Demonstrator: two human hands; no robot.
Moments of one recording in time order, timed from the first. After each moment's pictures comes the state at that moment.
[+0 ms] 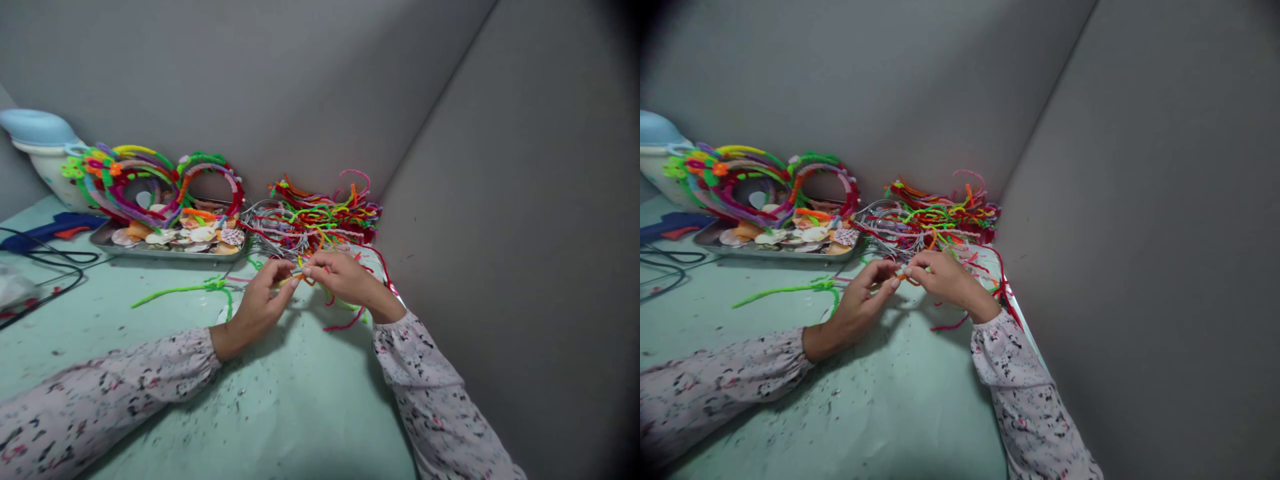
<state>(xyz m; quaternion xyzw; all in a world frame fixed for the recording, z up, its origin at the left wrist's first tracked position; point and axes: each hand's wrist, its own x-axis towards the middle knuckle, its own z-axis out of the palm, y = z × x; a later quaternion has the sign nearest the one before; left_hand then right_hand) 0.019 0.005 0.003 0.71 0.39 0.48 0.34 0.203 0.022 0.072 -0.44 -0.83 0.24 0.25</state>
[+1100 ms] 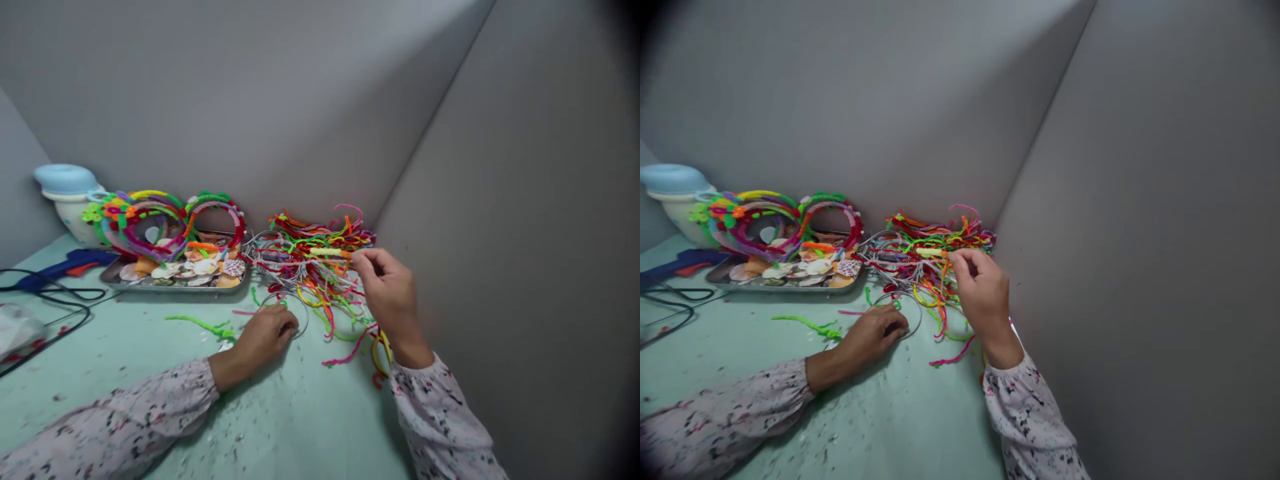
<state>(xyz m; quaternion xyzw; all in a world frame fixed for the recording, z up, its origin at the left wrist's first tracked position) 0.014 0.023 -0.002 0.85 0.39 0.28 0.23 0.219 0.003 0.116 -0.58 -0.62 0.03 0.53</state>
